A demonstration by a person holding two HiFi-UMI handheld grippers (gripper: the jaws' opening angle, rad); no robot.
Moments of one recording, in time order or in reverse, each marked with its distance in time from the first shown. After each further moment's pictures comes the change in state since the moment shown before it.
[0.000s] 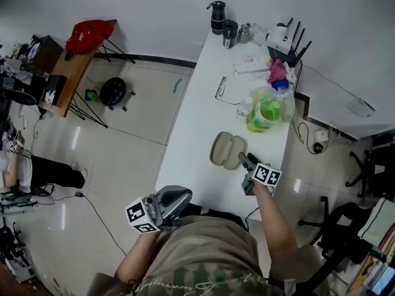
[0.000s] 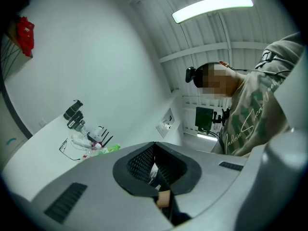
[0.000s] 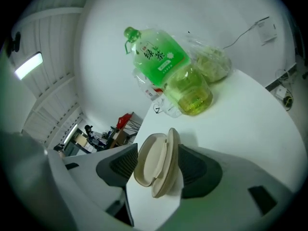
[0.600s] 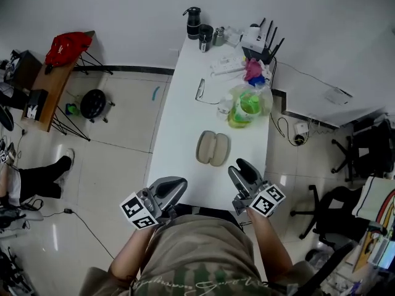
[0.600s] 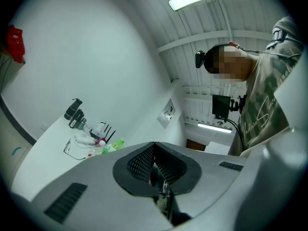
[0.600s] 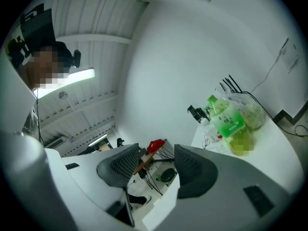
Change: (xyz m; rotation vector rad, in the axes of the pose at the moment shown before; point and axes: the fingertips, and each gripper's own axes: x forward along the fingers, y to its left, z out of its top) left arm 0.006 0.014 -0.002 0.057 0.114 0.013; right arm -0.148 0.204 0.041 -0.225 -0.357 0.364
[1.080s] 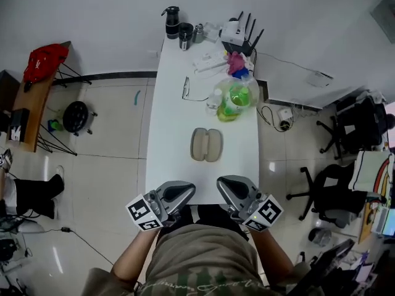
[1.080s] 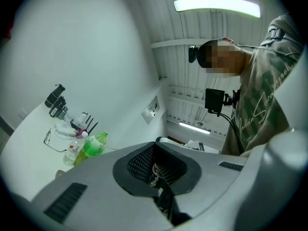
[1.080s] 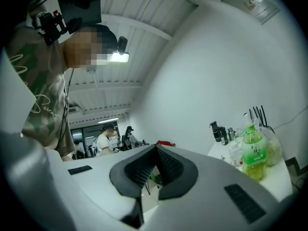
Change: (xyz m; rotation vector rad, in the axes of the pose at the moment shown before) left arm -0.009 -0.012 -0.013 -0.054 0.063 -0.243; right arm 0.017 0.138 -0.001 -0.370 0.009 0.086
